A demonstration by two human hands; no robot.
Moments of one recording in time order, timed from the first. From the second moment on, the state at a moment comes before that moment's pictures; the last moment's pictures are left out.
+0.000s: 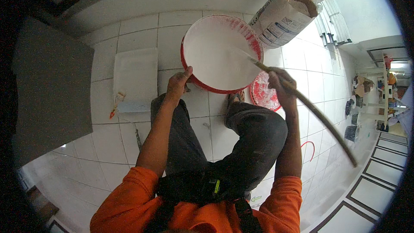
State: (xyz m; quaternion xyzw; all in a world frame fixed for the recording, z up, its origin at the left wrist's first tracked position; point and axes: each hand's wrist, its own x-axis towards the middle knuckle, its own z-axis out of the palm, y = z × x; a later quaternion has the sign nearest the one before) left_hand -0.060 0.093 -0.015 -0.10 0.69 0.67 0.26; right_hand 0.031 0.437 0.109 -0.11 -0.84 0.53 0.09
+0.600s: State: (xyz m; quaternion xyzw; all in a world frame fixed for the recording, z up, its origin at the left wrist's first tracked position) left_hand -0.068 0.094 -0.003 -0.14 0.68 0.66 0.28; right_hand 0.009 0.387 0.205 -0.16 -0.90 0.39 0.07
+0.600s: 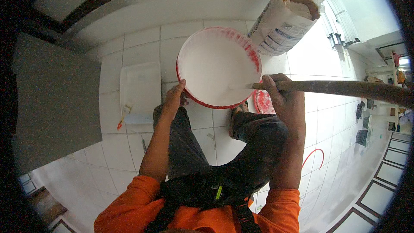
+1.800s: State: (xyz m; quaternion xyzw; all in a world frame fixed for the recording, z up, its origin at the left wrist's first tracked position) left_hand -0.028 0.066 -0.005 -0.14 0.62 0.73 0.24; right_hand 0.092 0.328 0.087 -0.36 -0.72 0.57 0.16
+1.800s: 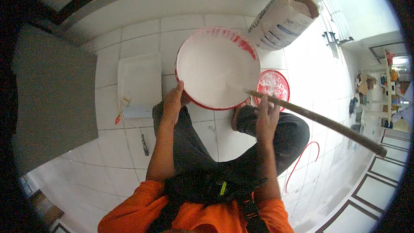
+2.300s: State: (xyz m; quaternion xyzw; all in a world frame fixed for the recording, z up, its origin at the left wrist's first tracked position) left_hand 0.014 0.076 0.000 -0.21 0.59 0.76 0.18; right_hand 0.090 0.289 0.050 -0.29 -0.59 0.75 -0.04
